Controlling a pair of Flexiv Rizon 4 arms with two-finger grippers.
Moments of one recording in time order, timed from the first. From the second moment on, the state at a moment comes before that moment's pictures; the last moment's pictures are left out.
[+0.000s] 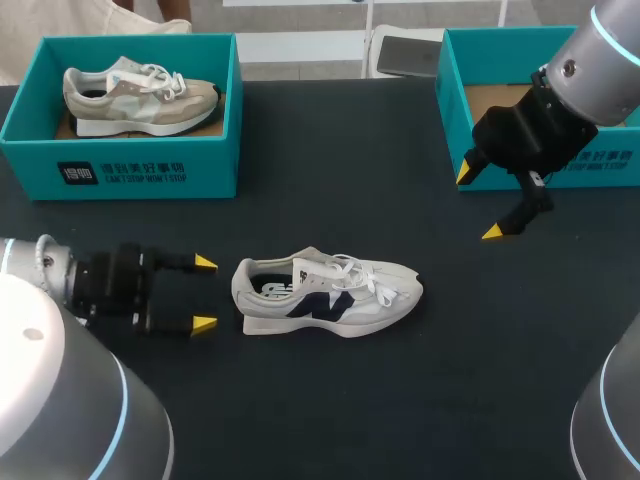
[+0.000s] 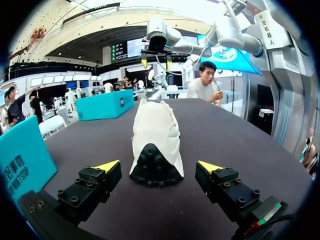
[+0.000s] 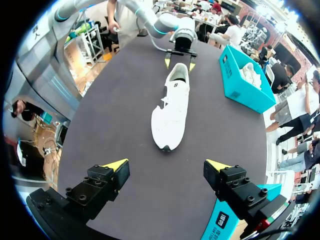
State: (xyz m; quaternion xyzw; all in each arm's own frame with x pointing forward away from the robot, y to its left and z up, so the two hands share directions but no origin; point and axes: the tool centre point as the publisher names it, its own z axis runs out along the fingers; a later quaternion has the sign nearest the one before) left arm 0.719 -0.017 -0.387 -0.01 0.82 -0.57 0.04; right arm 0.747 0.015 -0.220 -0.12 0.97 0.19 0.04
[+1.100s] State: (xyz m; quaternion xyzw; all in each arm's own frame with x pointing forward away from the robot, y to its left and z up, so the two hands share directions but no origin) left arm 0.730 -0.084 -0.399 0.02 0.82 -0.57 0.04; right arm 0.747 0.015 -0.220 -0.12 0.97 0.19 0.04
